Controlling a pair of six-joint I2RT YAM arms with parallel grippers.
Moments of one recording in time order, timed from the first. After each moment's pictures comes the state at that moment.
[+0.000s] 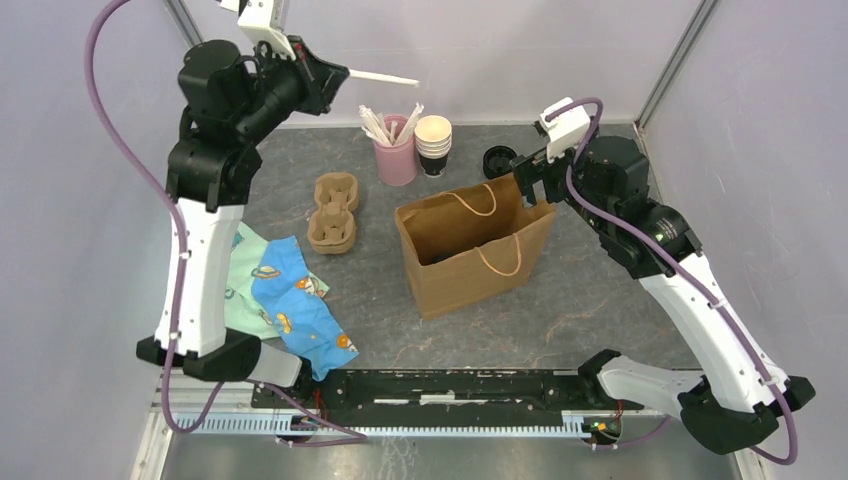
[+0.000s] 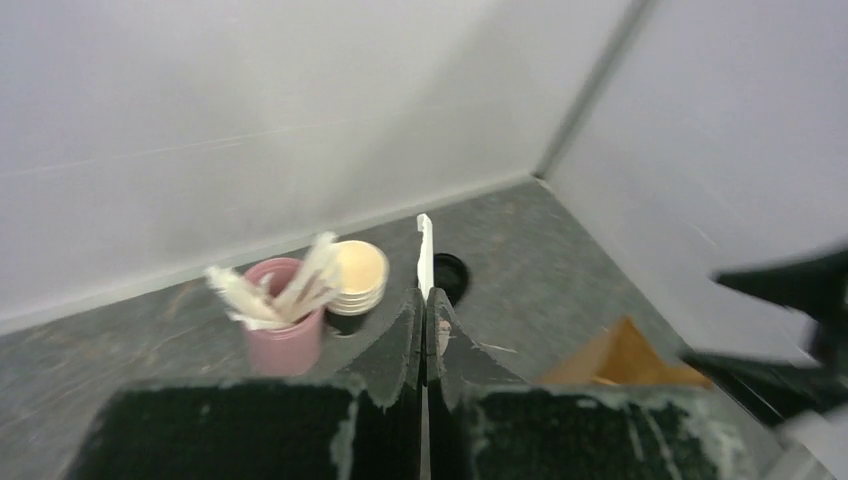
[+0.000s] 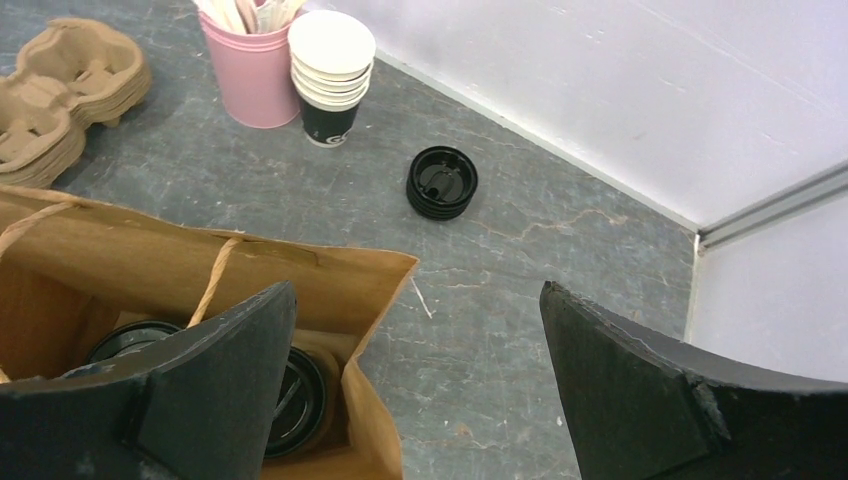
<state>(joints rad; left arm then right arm) -0.29 1.46 2.12 -0.68 0.17 -0.22 0.56 1.10 1.46 -0.63 0.19 -0.19</state>
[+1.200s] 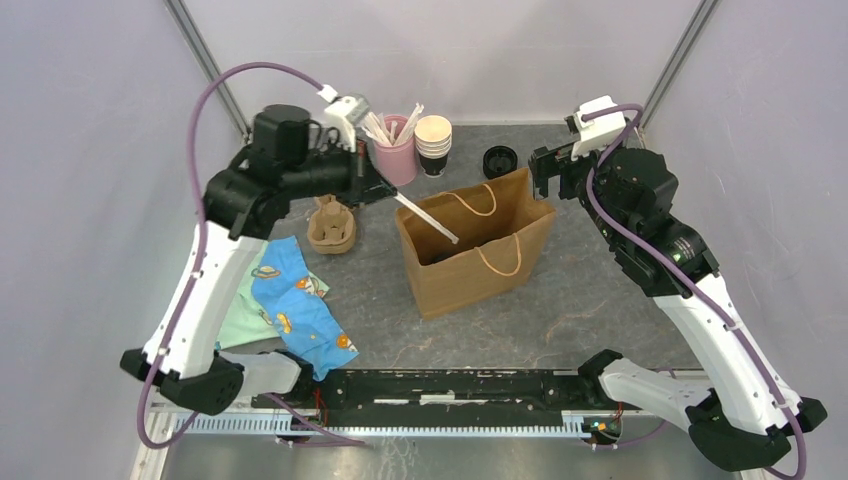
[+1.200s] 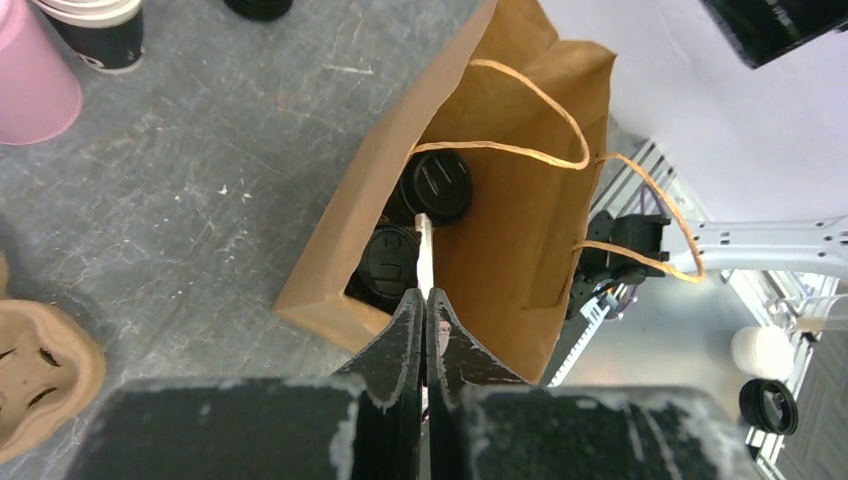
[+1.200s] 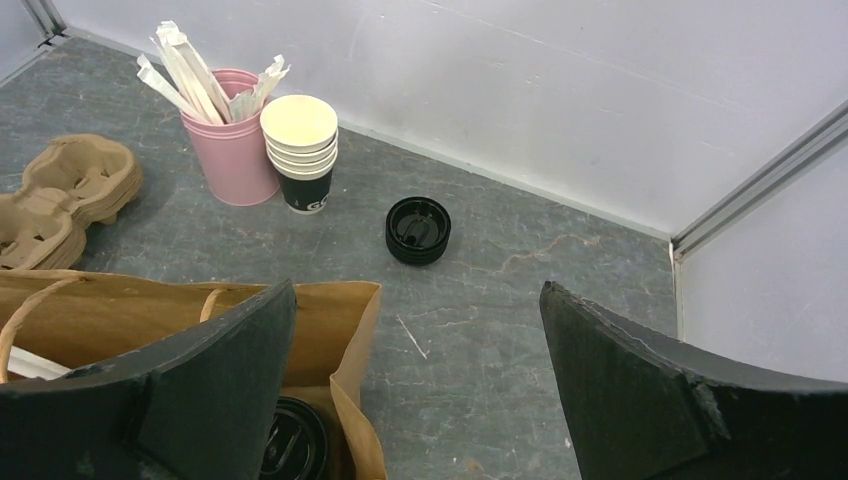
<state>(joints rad) -0.43 1.25 1.75 -0.96 0.52 -0.21 0.56 1.01 1.41 -0.51 0.30 -0.13</state>
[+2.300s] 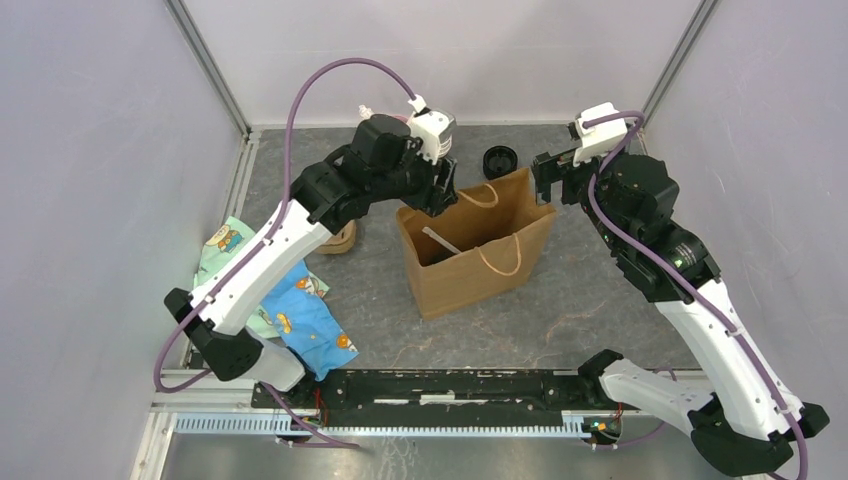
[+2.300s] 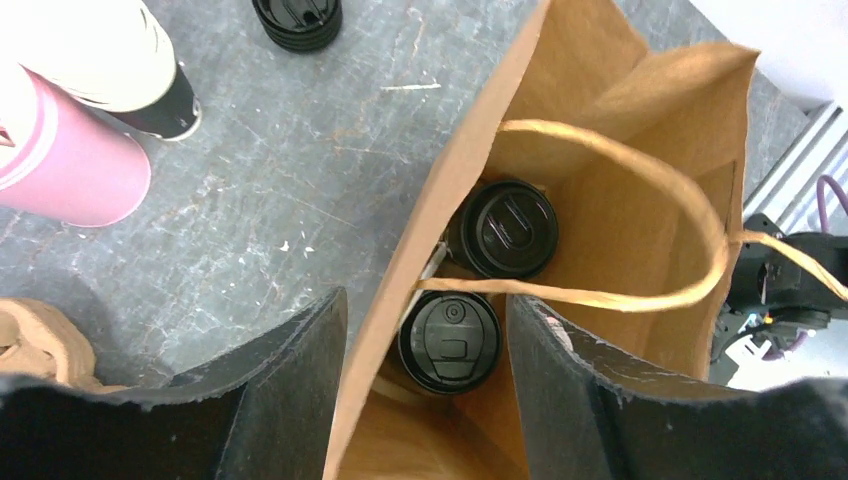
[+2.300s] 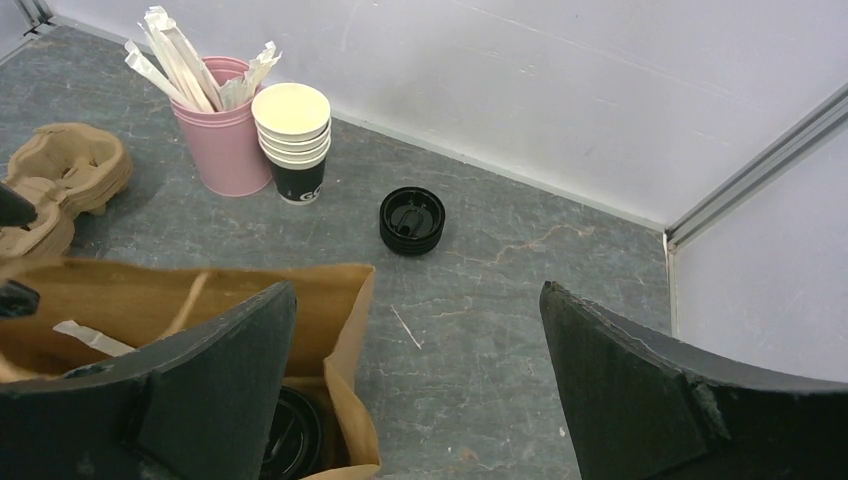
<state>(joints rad) -0.78 1.48 1.74 -0.79 0.08 -0.10 0.56 0.98 1.37 -0.51 0.31 -0.13</state>
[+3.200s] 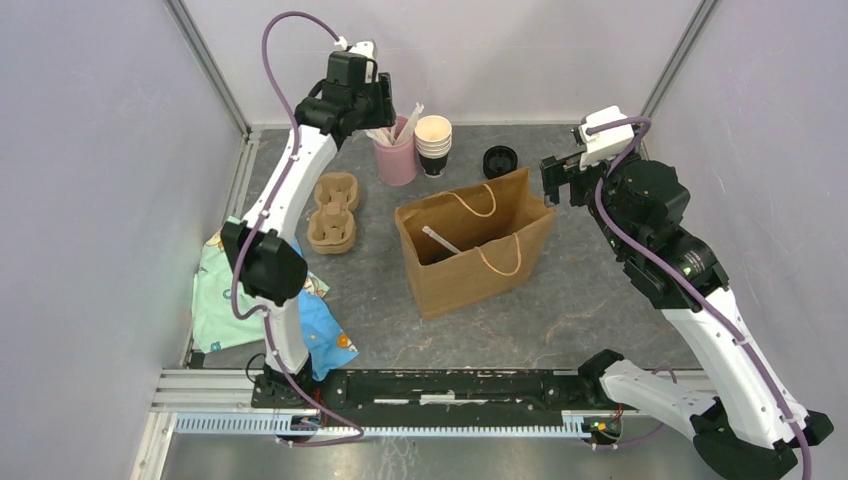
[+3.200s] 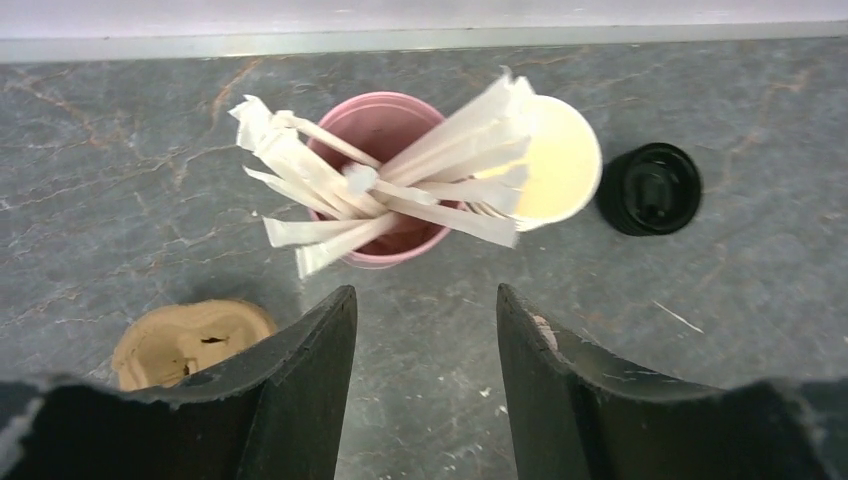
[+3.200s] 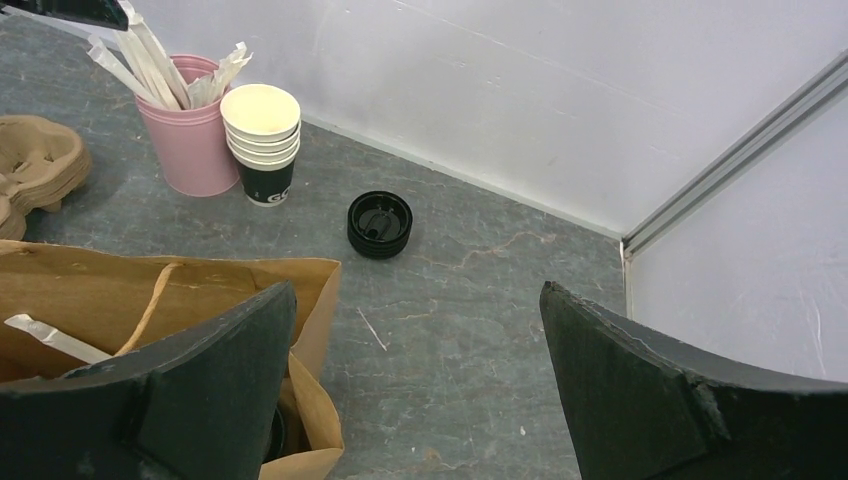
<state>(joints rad) -0.34 1.92 2.10 -0.71 -0.06 -0.26 0.56 0.95 1.37 -0.52 0.34 -0.21</state>
